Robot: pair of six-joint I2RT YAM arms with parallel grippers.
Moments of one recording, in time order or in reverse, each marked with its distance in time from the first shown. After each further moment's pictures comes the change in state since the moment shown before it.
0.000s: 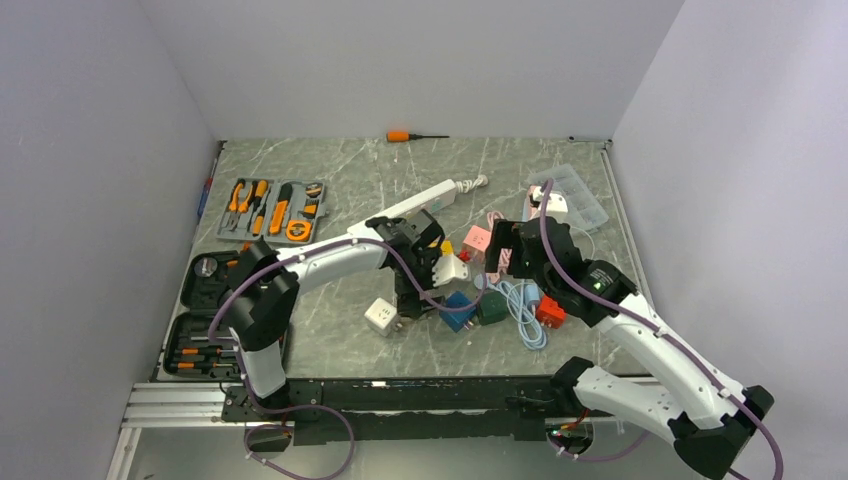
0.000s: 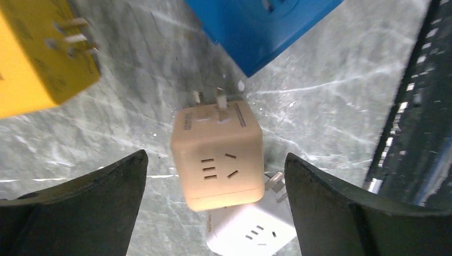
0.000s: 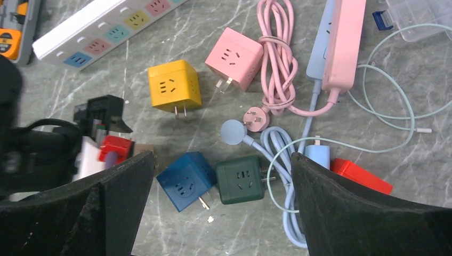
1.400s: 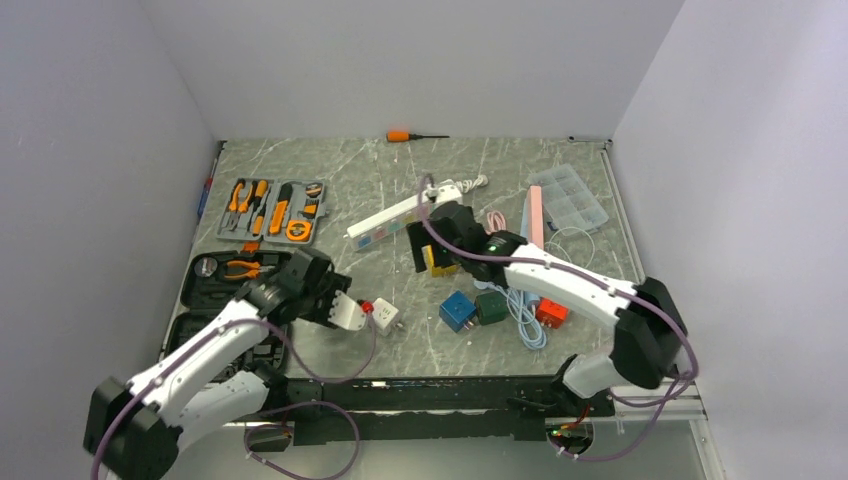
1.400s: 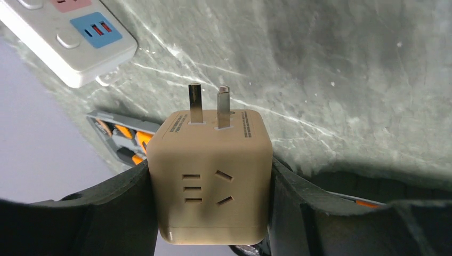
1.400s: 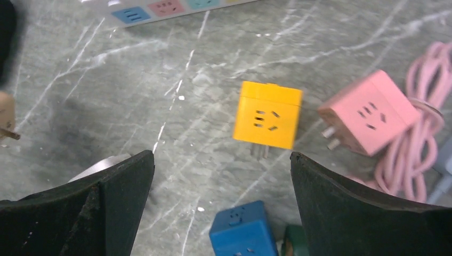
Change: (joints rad) left arm 0.302 -0.912 -0.677 0.043 -0.335 0.765; right arm 0.169 0.602 0.138 0.372 -0.137 -0.175
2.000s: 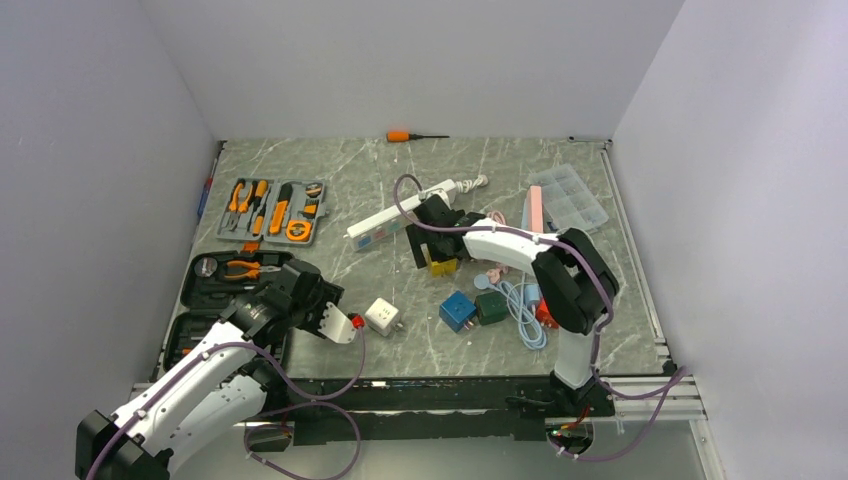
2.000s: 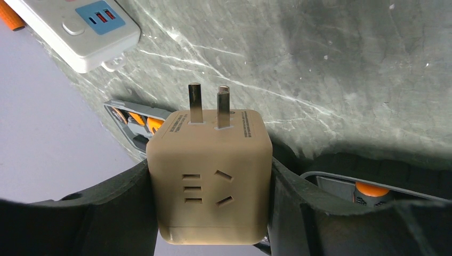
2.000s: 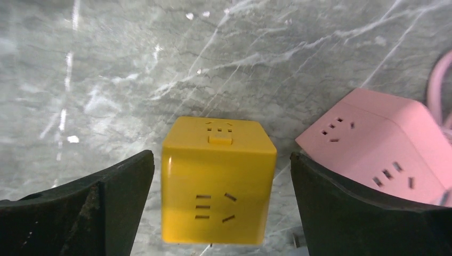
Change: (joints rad) left arm 0.000 -0.110 -0.043 -0.035 -0.031 0.065; right arm -0.136 0.397 0.138 -0.040 -0.006 -0.037
